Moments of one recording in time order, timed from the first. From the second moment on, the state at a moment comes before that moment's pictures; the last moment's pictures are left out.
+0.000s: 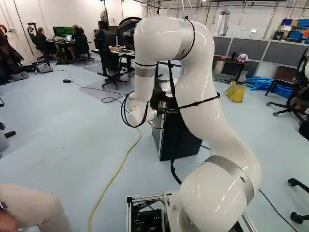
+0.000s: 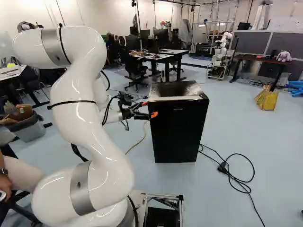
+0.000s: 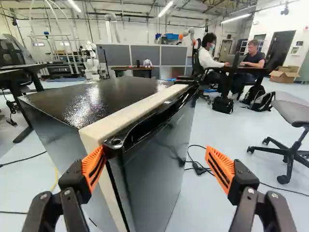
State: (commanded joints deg) arm 24.7 -38.3 -45.1 82.1 80.9 -7.2
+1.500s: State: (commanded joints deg) arm 25.7 -35.0 -38.2 86.2 80.9 -7.2
